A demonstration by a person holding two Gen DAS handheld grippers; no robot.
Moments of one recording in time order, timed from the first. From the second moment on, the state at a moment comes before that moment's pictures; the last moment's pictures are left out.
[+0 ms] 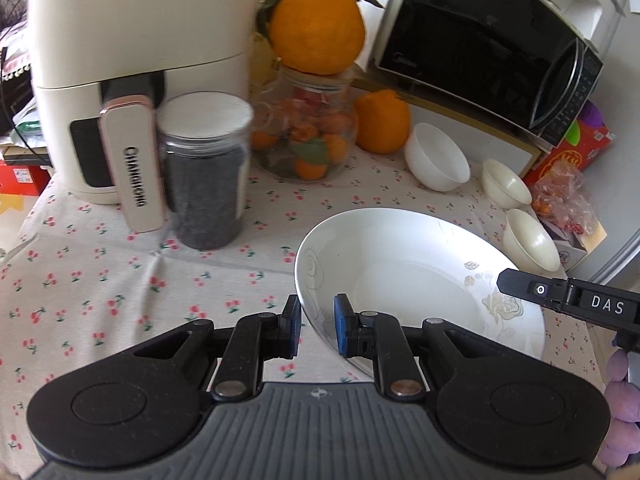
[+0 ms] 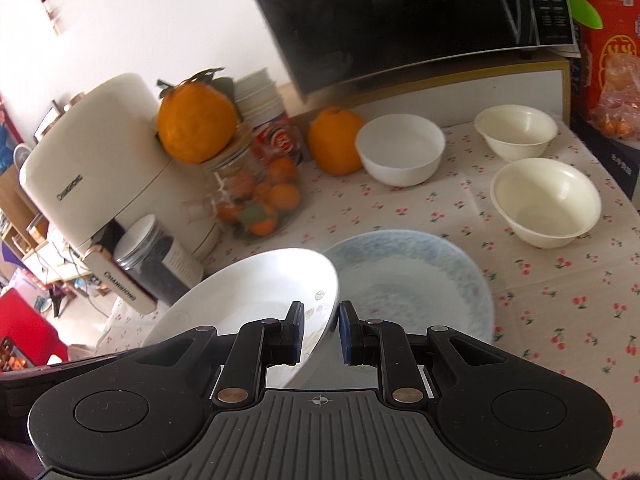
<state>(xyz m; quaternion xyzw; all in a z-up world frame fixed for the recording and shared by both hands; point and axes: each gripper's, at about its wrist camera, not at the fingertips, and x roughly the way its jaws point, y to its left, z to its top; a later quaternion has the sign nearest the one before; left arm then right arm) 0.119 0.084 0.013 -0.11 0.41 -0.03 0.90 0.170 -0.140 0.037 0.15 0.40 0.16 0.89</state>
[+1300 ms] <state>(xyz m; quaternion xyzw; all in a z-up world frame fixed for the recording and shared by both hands) 0.149 0.001 -0.012 -0.02 0.43 -0.05 0.90 0.182 -0.187 0.008 0.09 0.44 0.08 0.89</state>
